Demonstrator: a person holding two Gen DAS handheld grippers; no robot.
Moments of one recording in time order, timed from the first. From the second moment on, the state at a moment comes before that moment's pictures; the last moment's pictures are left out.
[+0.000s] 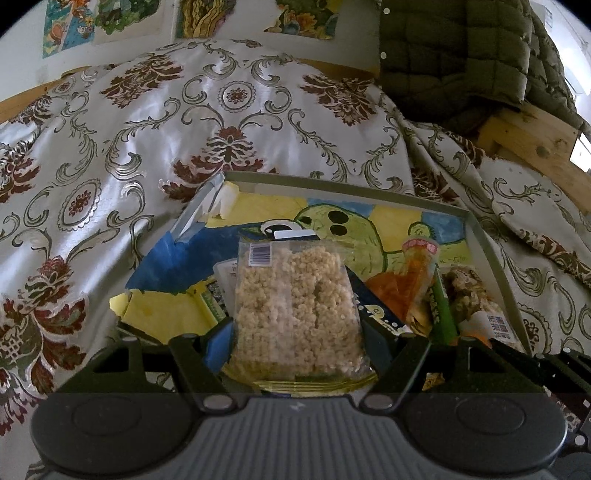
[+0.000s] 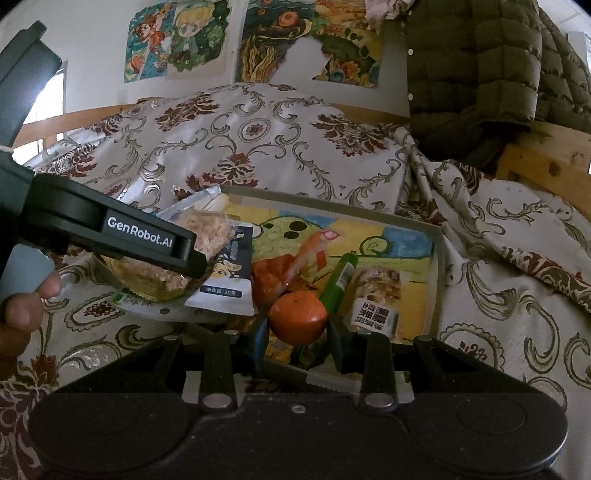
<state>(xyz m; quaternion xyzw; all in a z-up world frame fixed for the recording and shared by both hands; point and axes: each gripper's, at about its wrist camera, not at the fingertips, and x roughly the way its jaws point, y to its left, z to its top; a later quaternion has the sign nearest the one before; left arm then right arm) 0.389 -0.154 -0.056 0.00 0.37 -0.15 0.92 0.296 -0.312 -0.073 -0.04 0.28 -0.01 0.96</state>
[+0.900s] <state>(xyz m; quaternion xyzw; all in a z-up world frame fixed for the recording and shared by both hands) 0.376 -0.143 -0.045 -0.04 0.36 -0.16 0.92 0.286 -0.307 -0.066 -0.04 0.27 0.00 0.96</state>
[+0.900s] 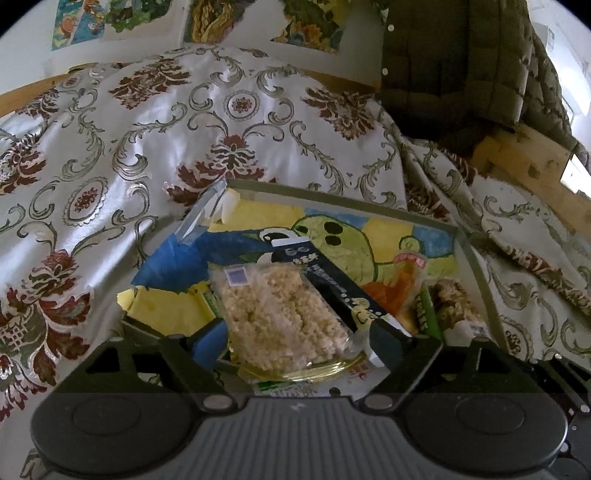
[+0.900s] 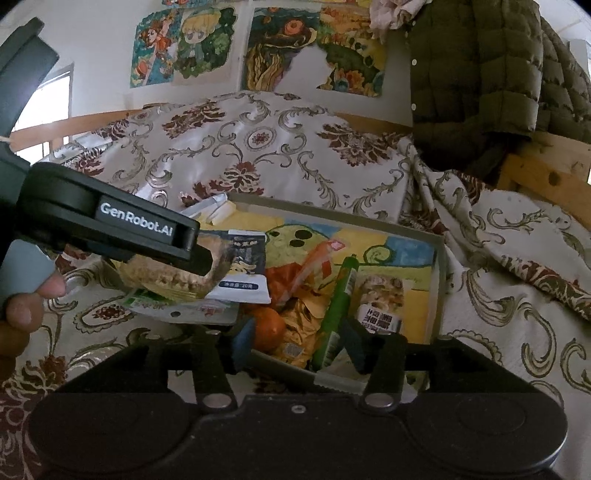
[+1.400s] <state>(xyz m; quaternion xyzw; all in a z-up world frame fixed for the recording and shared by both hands) 0.343 -0.116 -0.022 -0.06 0.32 -0.14 0.94 0.261 -0.302 -0.042 -0.03 0.24 -0.01 0.97</state>
